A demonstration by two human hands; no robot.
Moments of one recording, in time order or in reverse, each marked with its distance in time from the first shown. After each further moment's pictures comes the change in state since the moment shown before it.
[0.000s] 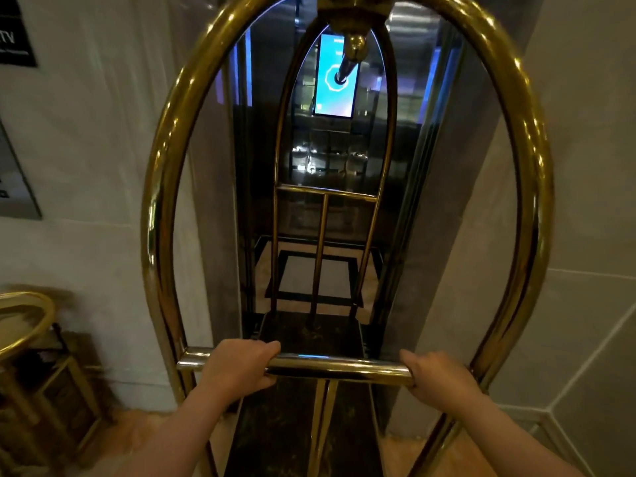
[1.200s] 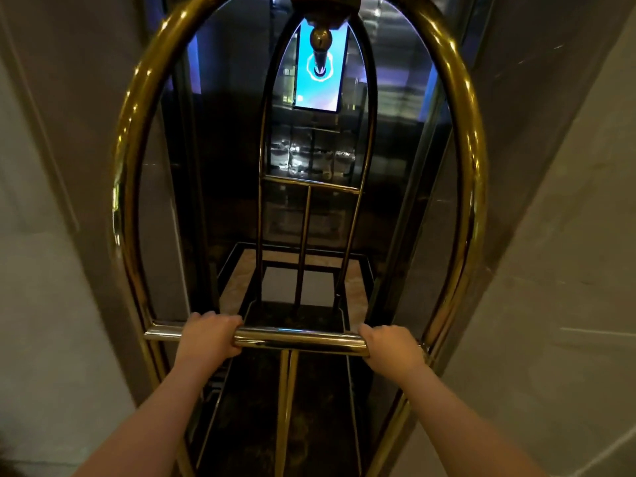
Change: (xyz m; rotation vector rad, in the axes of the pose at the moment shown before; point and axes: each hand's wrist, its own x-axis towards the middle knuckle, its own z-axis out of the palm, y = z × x) left_hand 0.320 -0.102 0.042 0.080 0.072 -0.215; right_hand 0.318 0.133 0.012 -0.015 0.140 -0.022
